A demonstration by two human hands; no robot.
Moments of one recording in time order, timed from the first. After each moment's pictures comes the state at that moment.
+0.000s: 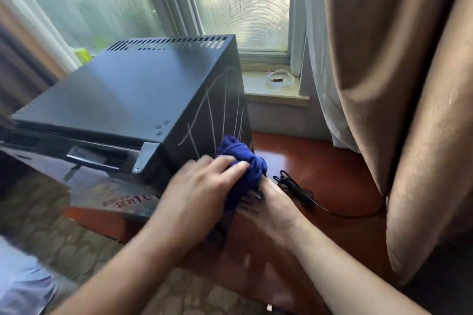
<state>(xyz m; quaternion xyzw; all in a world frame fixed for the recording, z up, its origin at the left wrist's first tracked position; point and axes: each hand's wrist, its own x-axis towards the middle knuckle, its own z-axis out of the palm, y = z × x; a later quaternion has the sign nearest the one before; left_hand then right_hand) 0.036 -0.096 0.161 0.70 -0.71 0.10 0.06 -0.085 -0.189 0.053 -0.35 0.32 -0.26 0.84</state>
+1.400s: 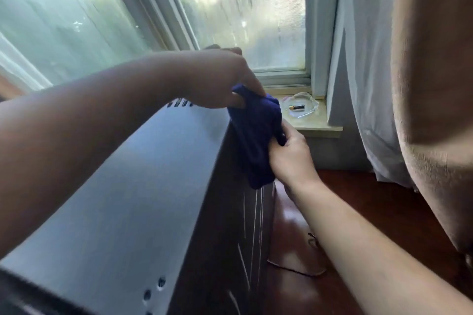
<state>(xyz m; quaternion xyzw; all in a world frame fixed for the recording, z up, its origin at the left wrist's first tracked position) 0.184 -0.415 0.305 0.55 -0.82 0.02 -0.17 0.044 -0.403 0.107 -0.54 0.42 -0.47 0.55</state>
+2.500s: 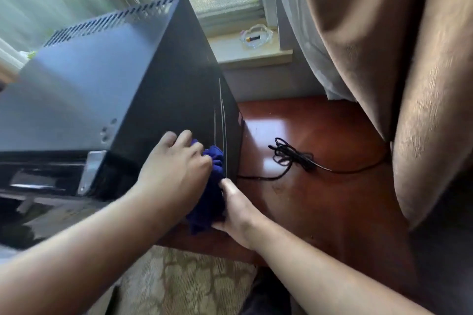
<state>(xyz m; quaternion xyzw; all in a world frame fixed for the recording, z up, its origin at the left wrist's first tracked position) 0.055 -0.147 0.156 0.61 -0.72 0.12 -0.31 -0.024 -0.153 -0.010 -0.20 0.38 -0.14 0.89</state>
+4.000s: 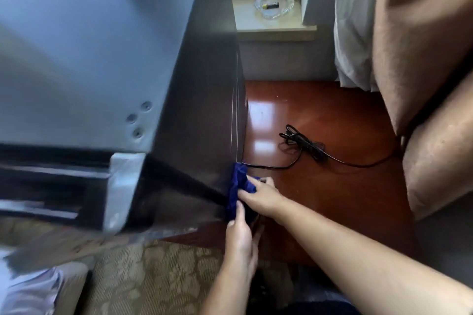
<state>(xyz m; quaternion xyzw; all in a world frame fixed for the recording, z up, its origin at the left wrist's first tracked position) 0.030 -0.102 -0.060 0.63 0.18 -0.53 0.53 -0.009 -0.192 -0.110 -0.61 0.54 0.07 0.58</state>
